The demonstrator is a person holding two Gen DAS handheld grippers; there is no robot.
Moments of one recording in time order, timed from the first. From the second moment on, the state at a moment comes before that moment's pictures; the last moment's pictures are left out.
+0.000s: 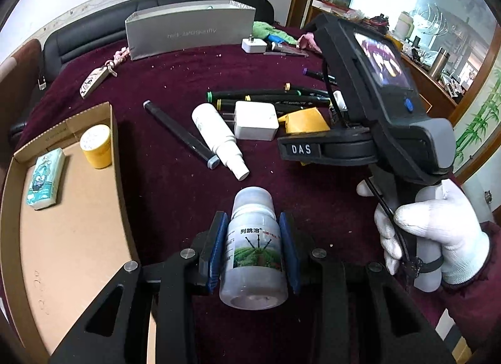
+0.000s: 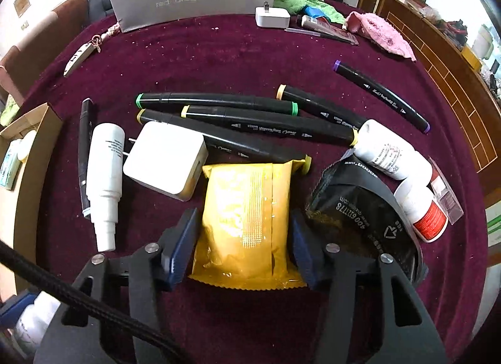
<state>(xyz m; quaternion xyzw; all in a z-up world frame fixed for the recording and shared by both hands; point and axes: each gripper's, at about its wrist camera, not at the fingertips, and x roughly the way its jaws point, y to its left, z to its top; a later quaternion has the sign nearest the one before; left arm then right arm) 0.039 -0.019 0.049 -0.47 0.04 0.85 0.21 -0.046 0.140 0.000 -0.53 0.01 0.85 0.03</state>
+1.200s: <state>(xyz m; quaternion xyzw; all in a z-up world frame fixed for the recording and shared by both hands) 0.091 -0.146 0.104 -0.40 -0.02 0.91 0.10 0.040 0.032 0.084 -0.48 0.00 0.87 -0.12</state>
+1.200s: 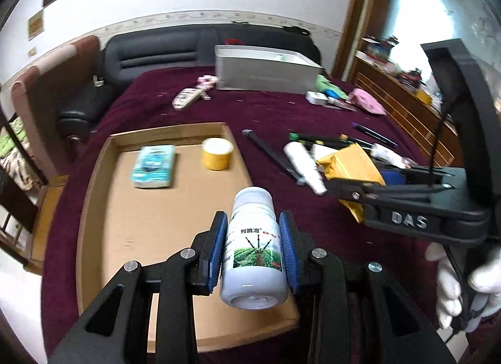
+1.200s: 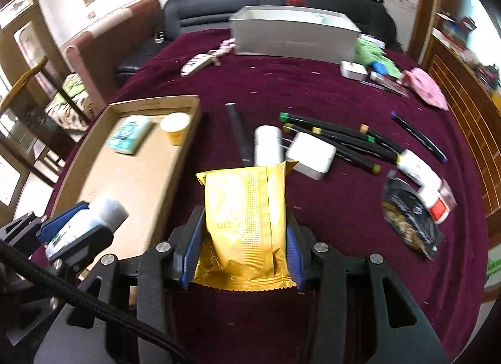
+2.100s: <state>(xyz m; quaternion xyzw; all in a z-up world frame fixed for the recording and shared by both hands) -0.001 -0.252 0.042 -0.46 -0.04 0.88 0.01 -0.054 -0.101 0.023 -0.55 0.01 0.82 -0.15</state>
